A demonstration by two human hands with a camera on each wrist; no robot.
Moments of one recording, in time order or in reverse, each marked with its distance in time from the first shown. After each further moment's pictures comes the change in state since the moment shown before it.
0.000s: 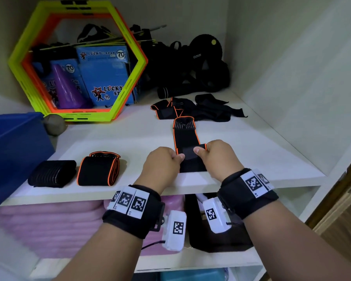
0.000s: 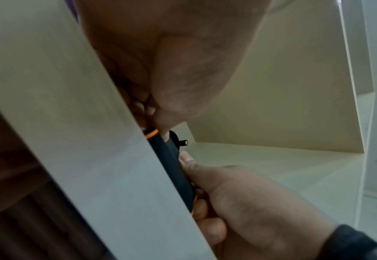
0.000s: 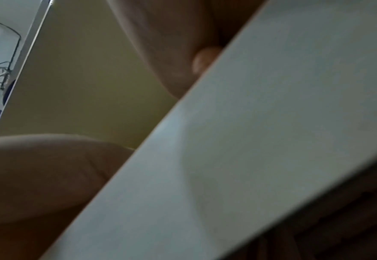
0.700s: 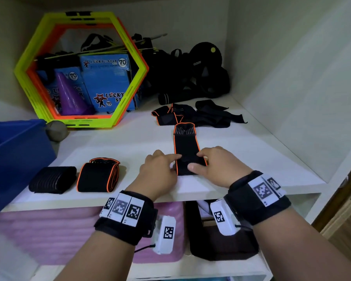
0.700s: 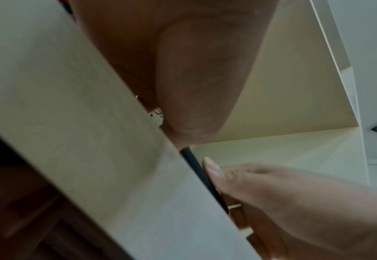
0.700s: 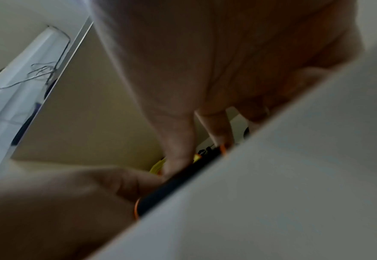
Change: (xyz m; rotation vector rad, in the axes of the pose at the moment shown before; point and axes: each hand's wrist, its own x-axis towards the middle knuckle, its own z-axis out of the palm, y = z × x) left_hand 0.001 -0.013 -0.005 0.241 -0.073 0.143; right_hand -0.003 0.006 -0.019 -0.208 -0.203 -0.168
